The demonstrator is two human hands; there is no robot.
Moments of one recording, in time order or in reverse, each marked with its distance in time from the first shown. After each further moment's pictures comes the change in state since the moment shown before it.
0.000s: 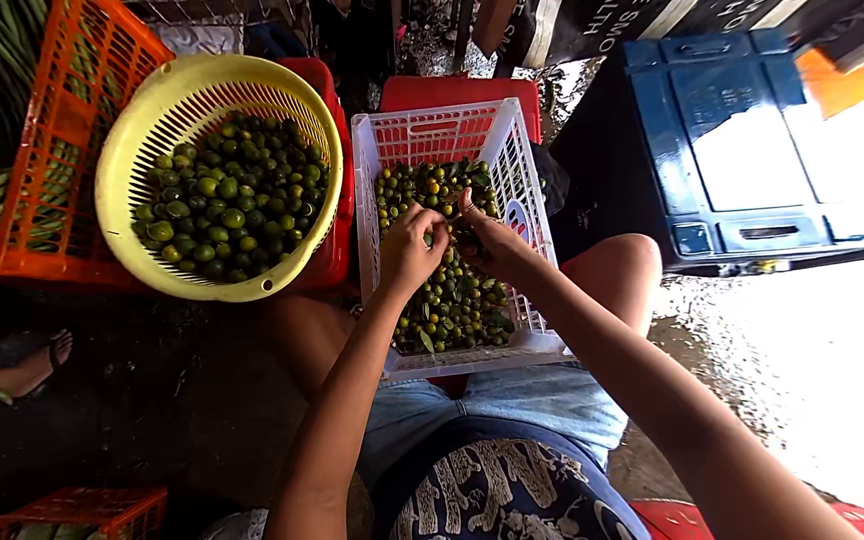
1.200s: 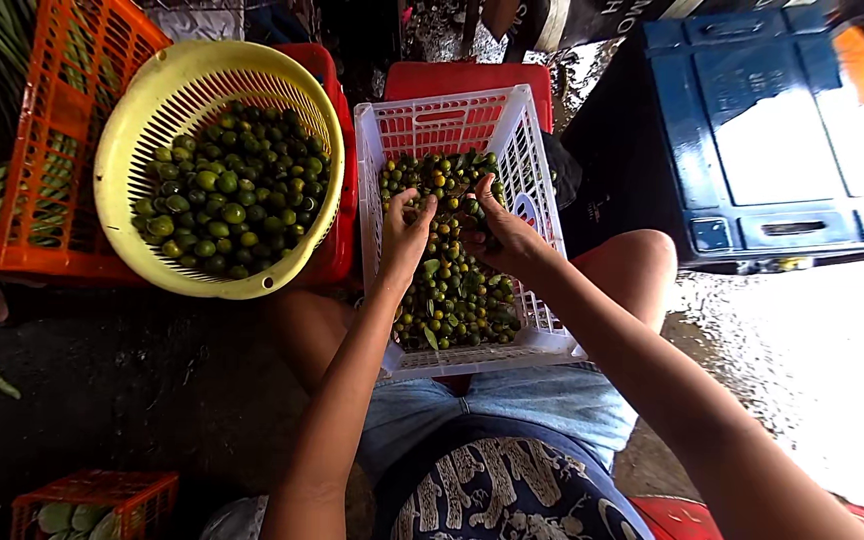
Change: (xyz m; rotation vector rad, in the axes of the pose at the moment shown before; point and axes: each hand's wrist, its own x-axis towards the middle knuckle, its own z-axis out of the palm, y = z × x) left_hand 0.012 0.005 -0.008 -0.638 -0.004 -0.635; right_hand 0.004 -0.001 -0.002 0.224 -0.071 -0.019
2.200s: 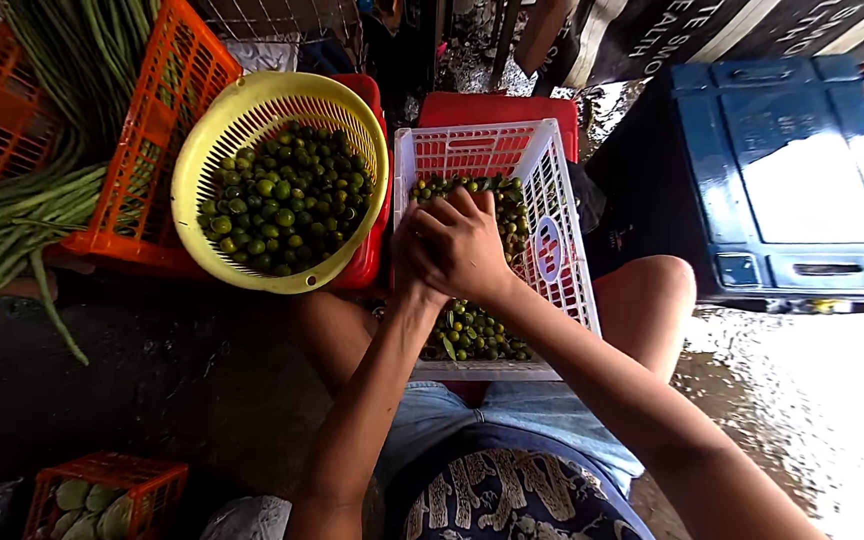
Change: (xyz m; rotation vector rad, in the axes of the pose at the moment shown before) left_hand -0.067 0.042 -0.020 -0.861 -0.108 0.093; right_hand -0.014 0.011 0.108 -1.610 0.123 -1.388
